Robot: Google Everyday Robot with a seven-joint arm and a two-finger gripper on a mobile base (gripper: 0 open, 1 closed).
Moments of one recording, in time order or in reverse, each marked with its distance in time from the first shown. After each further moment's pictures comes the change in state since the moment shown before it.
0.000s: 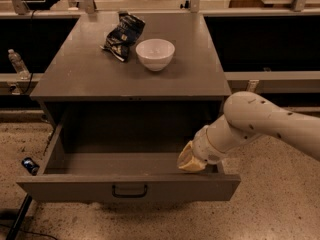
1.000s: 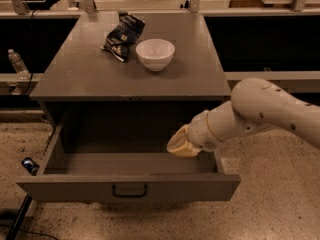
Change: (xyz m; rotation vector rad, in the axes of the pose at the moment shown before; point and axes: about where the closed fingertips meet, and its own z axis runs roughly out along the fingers) arm -0.057 -0.010 -0.040 0.080 -0.162 0.025
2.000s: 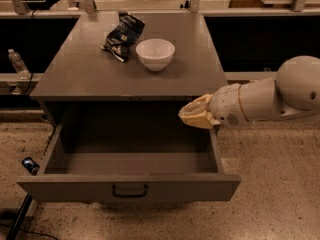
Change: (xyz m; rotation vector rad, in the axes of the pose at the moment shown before) arm -0.050 -0.038 -0.085 0.151 -0.240 0.117
